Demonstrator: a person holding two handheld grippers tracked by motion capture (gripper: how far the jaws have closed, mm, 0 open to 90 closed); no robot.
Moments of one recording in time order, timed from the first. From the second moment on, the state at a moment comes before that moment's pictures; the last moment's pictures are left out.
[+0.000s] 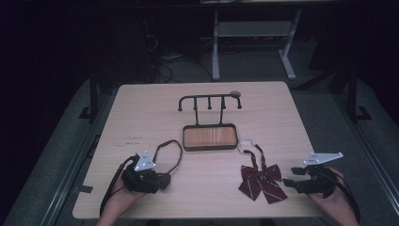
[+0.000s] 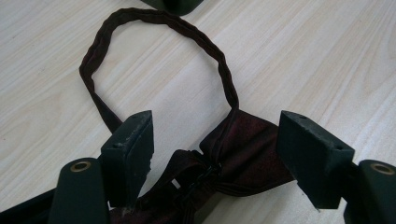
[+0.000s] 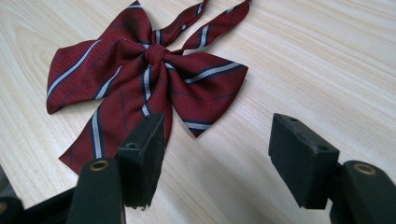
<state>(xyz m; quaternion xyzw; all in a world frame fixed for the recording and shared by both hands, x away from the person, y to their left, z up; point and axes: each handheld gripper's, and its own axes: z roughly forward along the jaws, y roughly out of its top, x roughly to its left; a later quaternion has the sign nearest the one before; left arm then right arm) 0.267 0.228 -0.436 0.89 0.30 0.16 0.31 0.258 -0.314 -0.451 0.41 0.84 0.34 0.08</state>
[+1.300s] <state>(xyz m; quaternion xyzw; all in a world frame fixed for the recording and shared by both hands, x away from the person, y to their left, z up) 0.265 0.231 -0.434 0.89 0.30 0.16 0.31 0.283 -0.261 -0.420 0.35 0.88 0.32 0.06</state>
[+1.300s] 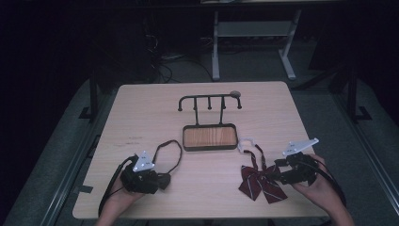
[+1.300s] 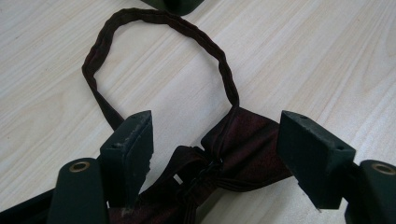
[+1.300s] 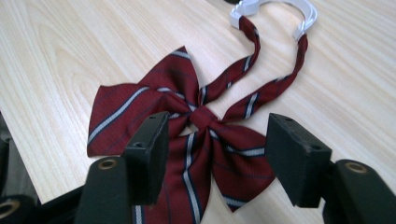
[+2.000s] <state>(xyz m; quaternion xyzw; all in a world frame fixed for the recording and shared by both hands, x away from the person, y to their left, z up) 0.267 0.235 -0.435 0.89 0.30 0.16 0.31 0.305 -0.248 -0.400 0.34 0.89 0.30 0.05</state>
